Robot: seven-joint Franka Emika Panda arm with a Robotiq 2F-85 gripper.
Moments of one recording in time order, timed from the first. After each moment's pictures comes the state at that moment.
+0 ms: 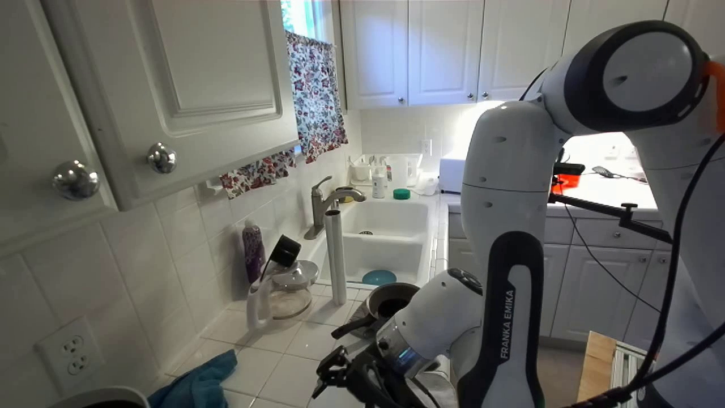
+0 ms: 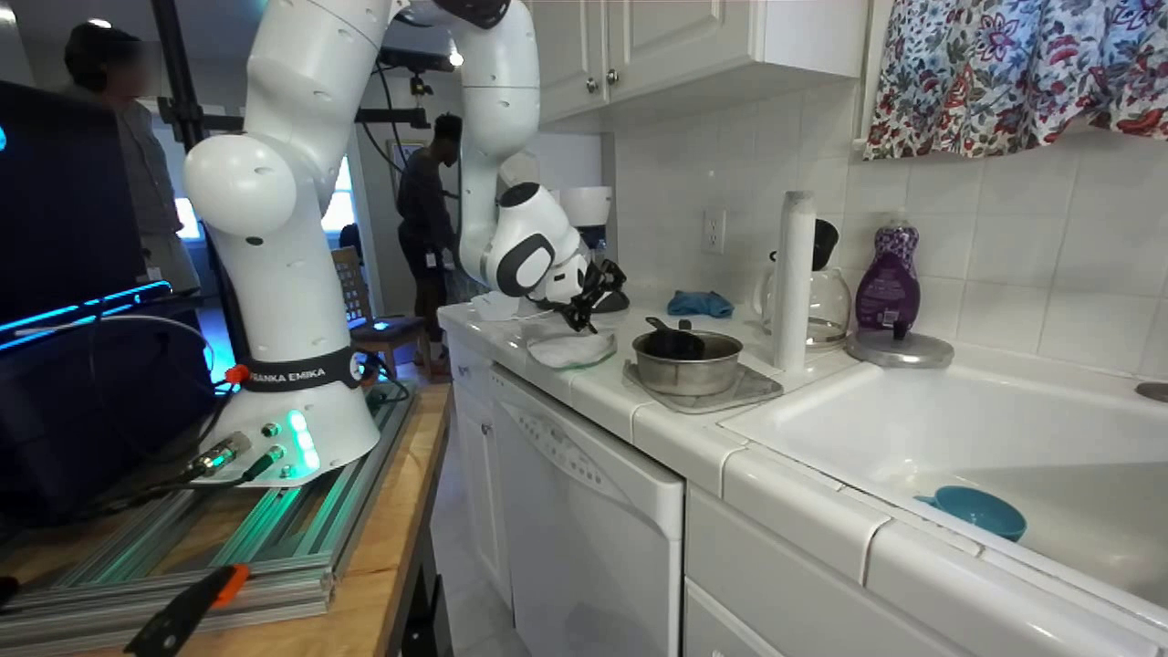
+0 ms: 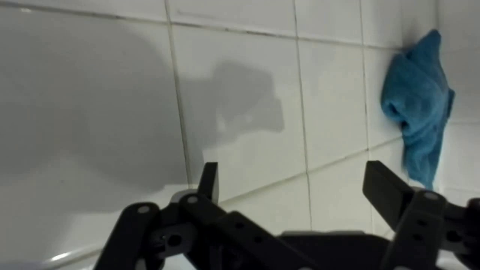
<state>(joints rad) 0.17 0.46 0.37 -2.62 -0.10 3.78 1.69</state>
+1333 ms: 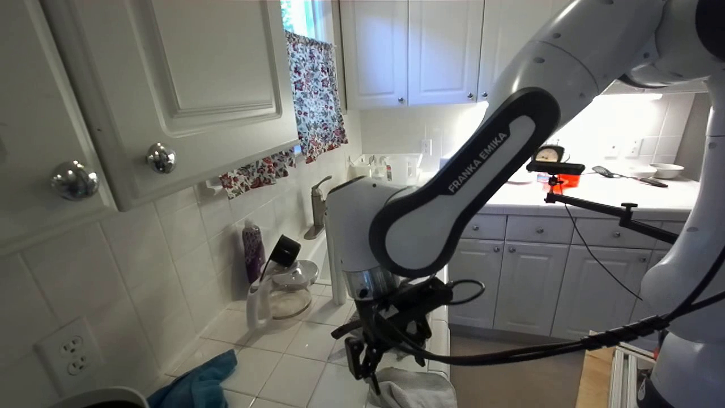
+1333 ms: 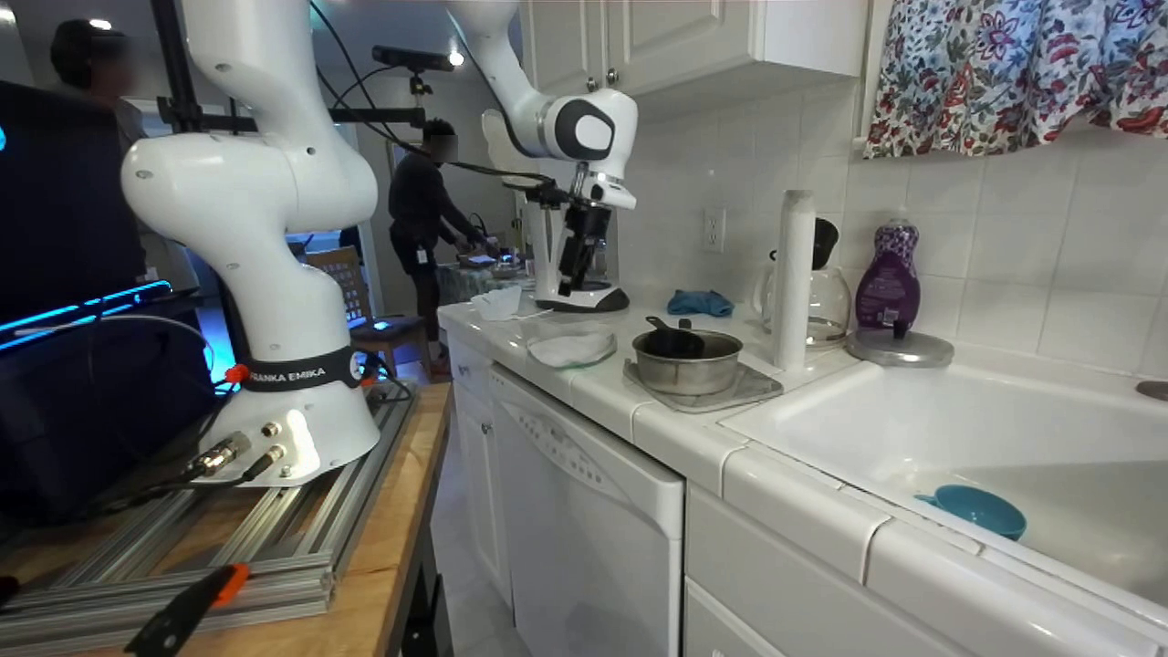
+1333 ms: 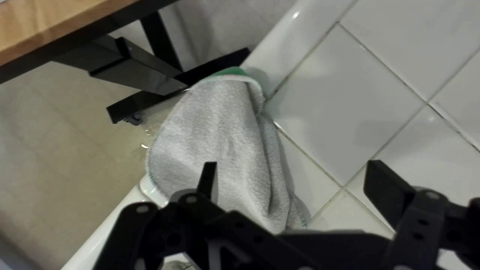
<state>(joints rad) -0.71 0.17 1.22 -2.33 -0.02 2.16 0.93</state>
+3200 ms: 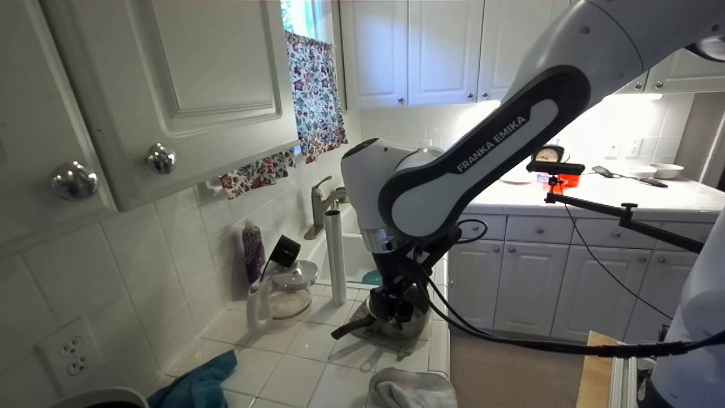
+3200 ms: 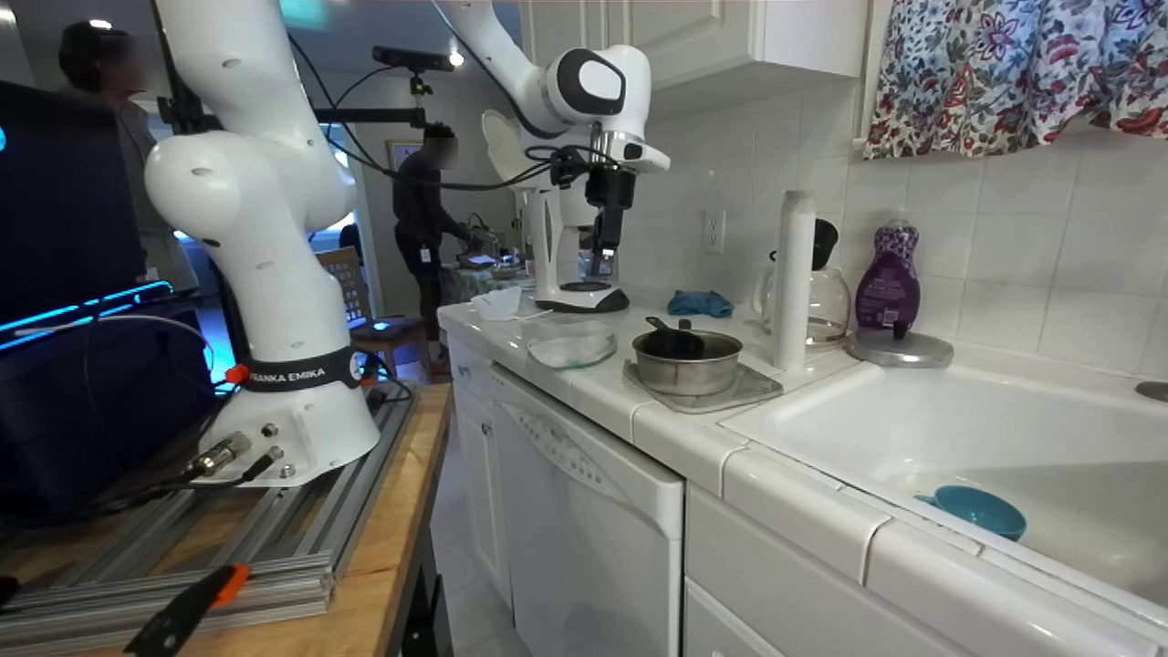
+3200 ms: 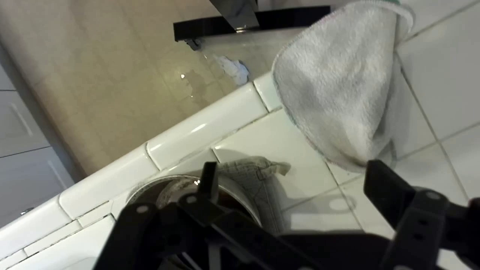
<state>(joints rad) -0.21 -0.06 0.57 -2.33 -0.08 2.06 0.50</state>
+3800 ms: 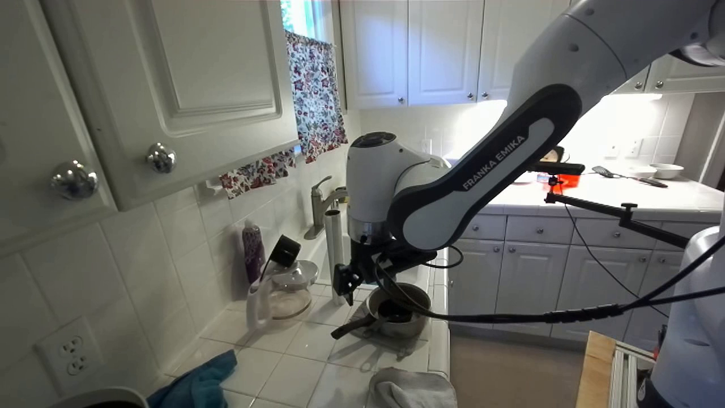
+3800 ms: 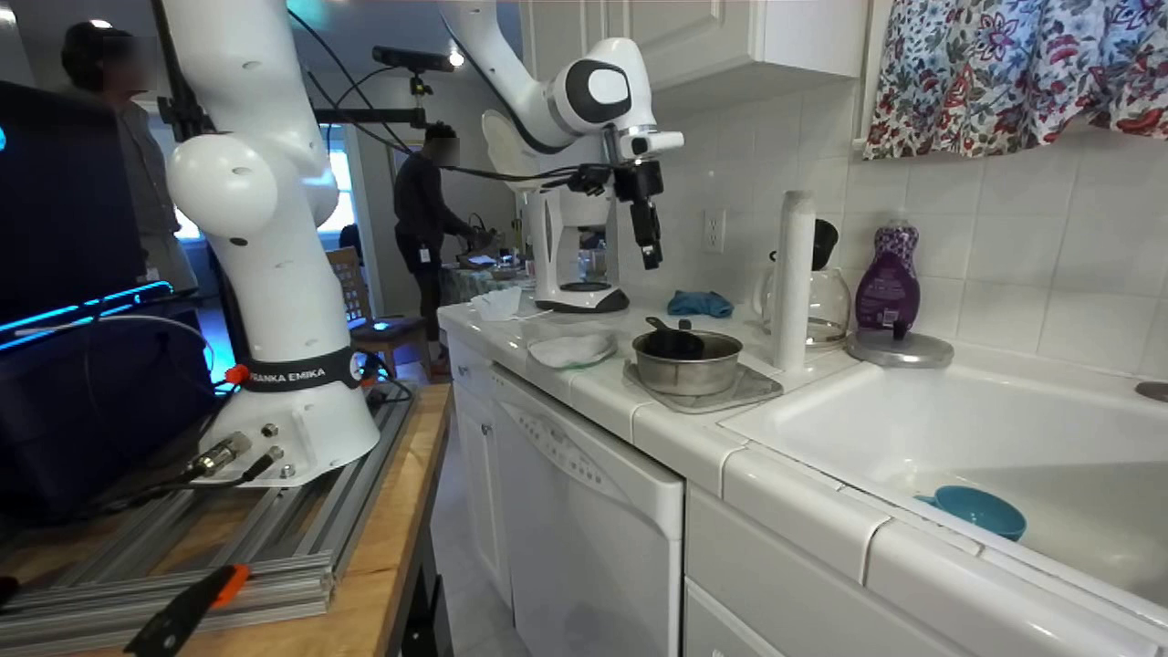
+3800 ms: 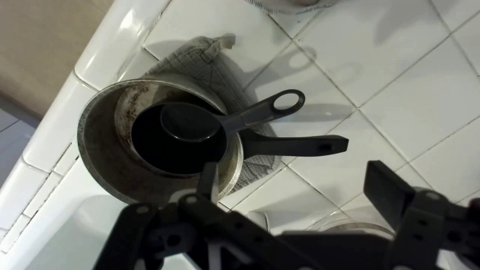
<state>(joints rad) 0.04 -0.02 0.30 -2.34 -0.24 2.45 0.91</state>
